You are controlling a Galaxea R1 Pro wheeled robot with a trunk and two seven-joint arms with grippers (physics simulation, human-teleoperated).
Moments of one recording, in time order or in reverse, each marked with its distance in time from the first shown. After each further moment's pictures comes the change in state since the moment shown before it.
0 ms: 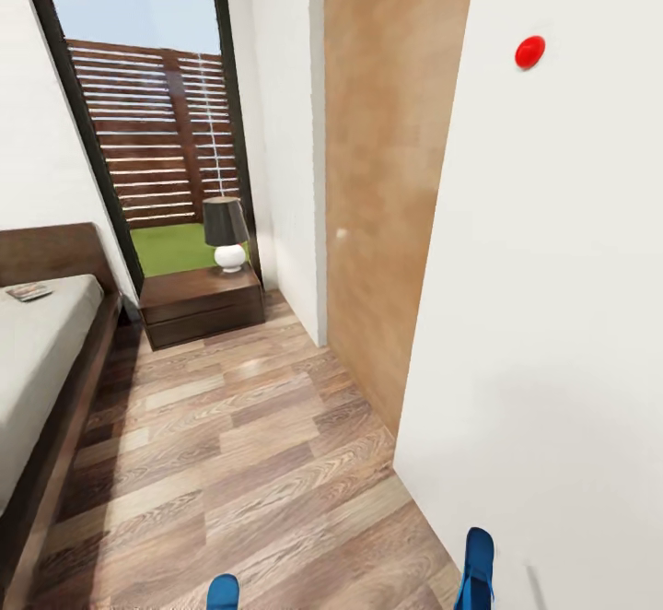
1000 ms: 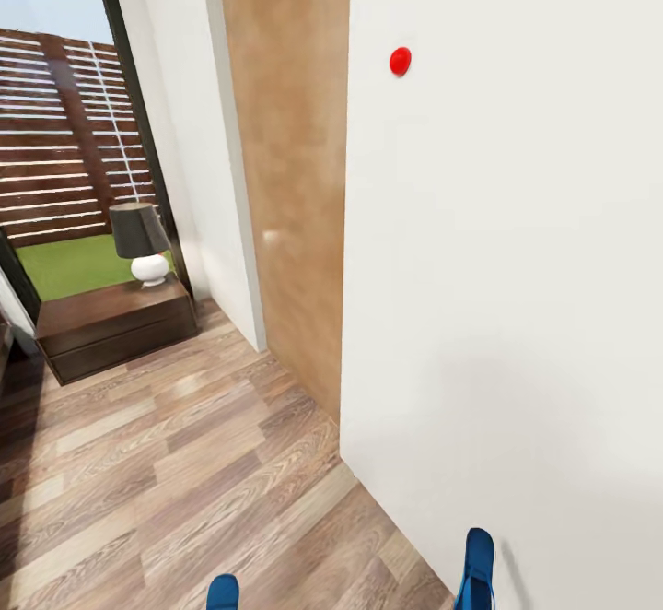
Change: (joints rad) left arm 0.000 0.000 0.000 0.000 0.000 0.000 0.001; right arm 0.000 0.000 0.000 0.000 0.000 0.000 0.000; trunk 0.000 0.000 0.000
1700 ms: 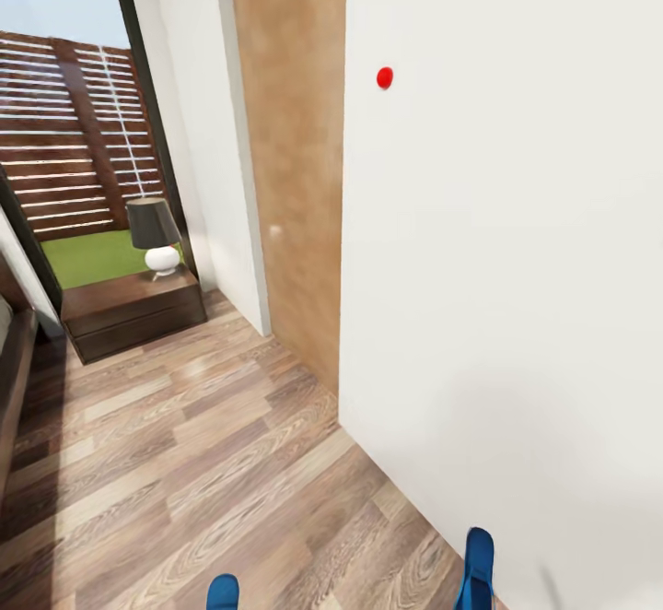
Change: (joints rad) left arm 0.000 0.000 0.000 0.000 0.000 0.000 0.000; right arm 0.000 0.000 0.000 0.000 0.000 0.000 0.000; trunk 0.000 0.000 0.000
